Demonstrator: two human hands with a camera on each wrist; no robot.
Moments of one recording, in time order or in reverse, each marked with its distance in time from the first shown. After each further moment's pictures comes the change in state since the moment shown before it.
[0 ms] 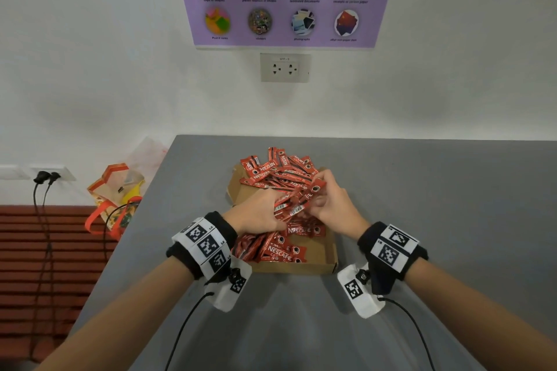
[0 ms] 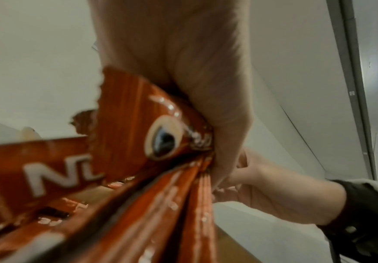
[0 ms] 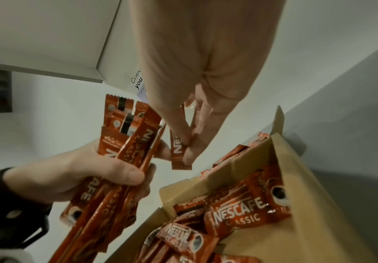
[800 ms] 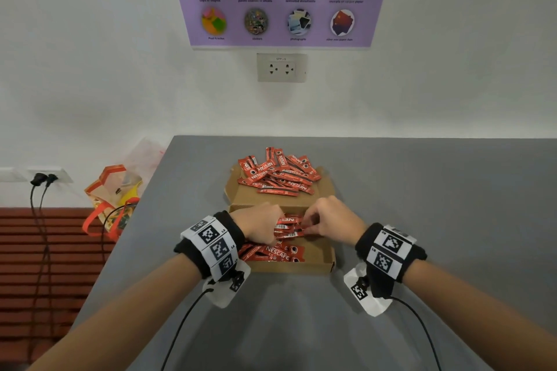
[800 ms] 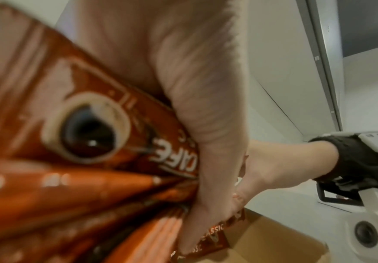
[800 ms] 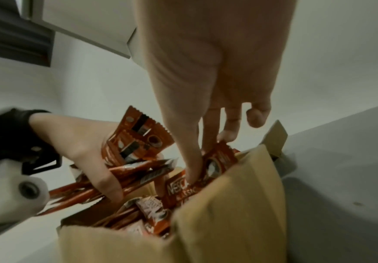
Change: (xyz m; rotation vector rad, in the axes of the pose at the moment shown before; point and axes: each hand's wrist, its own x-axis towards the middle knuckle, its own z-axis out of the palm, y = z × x) left_hand 0.006 0.006 0.008 0.322 -0.312 -0.159; right_hand -0.002 0.014 -0.002 -0.632 -0.283 -0.013
